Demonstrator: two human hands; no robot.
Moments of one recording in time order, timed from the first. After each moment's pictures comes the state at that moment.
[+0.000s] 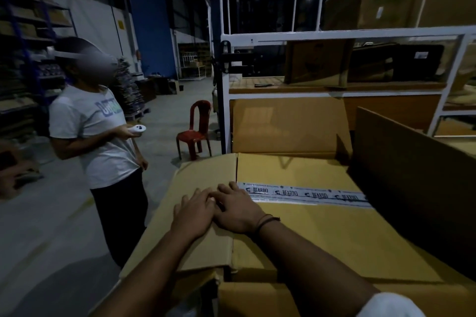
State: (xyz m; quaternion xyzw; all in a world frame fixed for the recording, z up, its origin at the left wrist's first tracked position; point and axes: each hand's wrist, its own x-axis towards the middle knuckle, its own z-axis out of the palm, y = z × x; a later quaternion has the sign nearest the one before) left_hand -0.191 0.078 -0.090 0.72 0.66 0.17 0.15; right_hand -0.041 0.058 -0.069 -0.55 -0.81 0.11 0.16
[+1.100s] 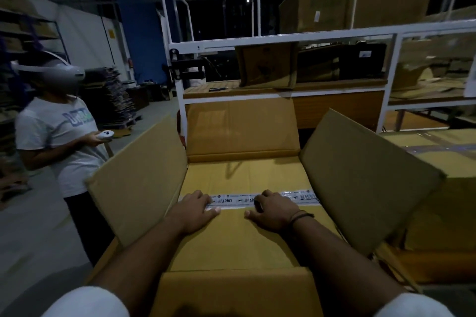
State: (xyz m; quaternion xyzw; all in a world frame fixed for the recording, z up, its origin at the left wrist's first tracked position) left_hand -0.040 0.064 -0.095 0.83 0.55 0.04 0.06; right_hand 0.223 0.005 -0.088 -0.67 -0.74 0.08 0.04
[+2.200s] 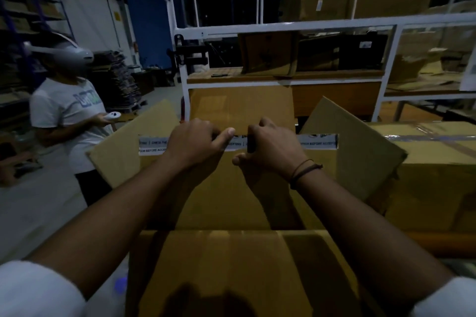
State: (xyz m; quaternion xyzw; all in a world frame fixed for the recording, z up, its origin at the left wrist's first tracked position) left_hand 0.006 -0.039 0.070 0.83 0.47 0.28 -0.12; right_hand 0.206 -0.087 0.064 -0.61 -0.76 -0.14 0.18
